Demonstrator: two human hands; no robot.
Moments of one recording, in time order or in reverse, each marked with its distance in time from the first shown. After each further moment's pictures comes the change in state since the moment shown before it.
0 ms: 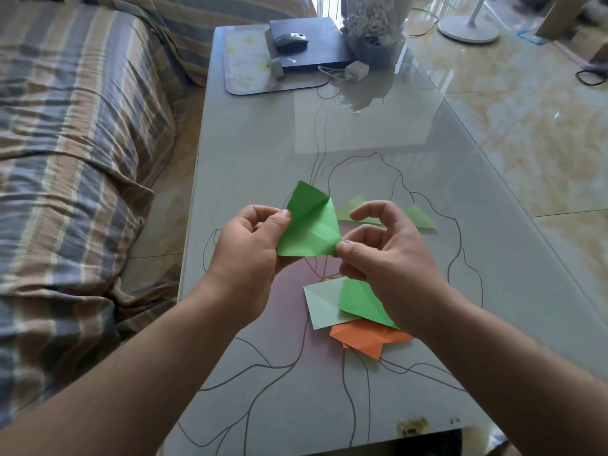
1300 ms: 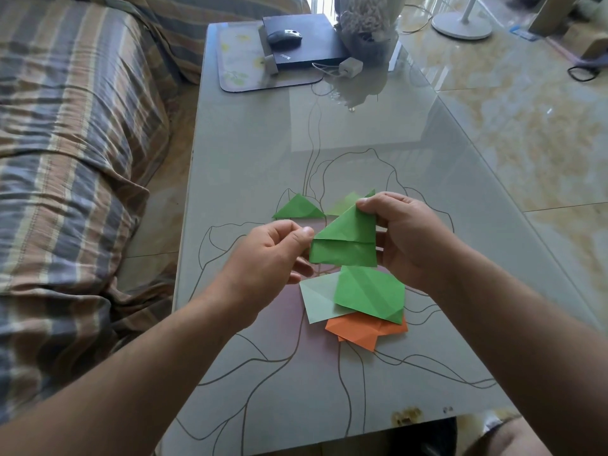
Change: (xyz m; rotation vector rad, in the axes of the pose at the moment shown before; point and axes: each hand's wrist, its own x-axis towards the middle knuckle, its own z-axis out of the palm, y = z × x) left_hand -0.010 -0.006 -0.001 0.491 -0.289 0.027; right_hand 0.033 -0.018 -0.024 0.114 0.076 0.291
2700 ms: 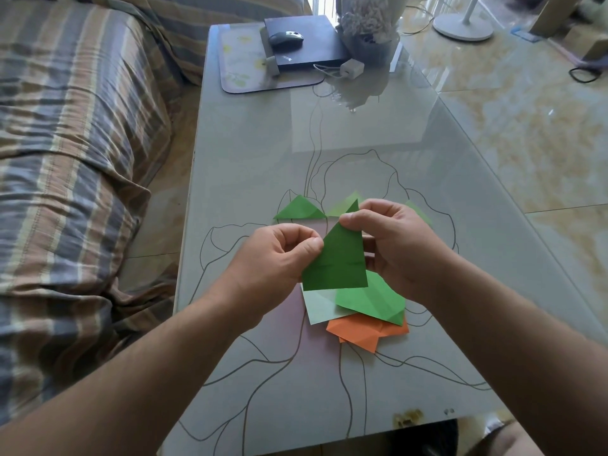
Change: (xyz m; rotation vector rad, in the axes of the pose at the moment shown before) left_hand 0.000 -0.001 0.004 -0.013 -0.010 0.029; right_hand -0.011 0.007 0.010 -0.106 -0.133 -0.076
